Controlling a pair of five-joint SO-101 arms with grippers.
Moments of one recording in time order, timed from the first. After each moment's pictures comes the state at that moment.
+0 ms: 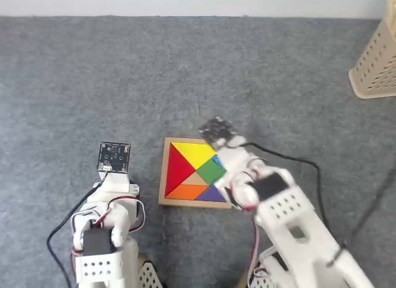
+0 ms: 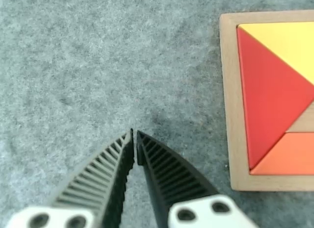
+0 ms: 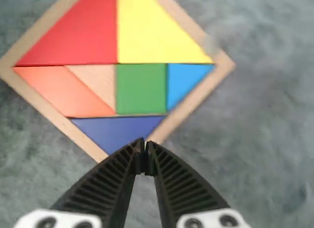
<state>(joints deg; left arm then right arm) -11.1 -103.3 96.9 72.0 -3.6 -31.5 -46.3 62.3 55.9 11.3</state>
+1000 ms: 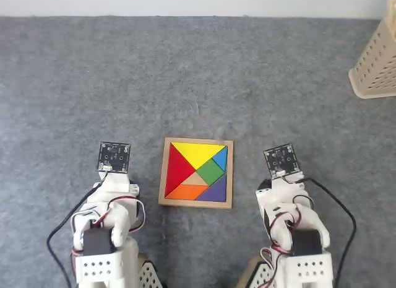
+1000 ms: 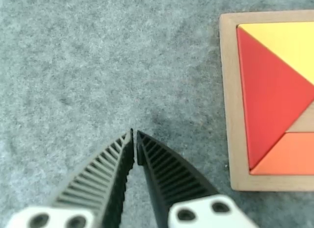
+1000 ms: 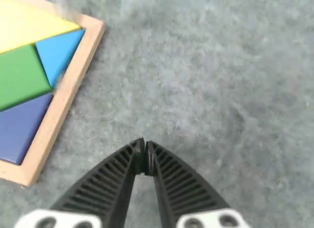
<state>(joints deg) -11.1 -103.3 96.9 72.0 -3.6 -8.9 -102.0 95.7 64.4 11.3</state>
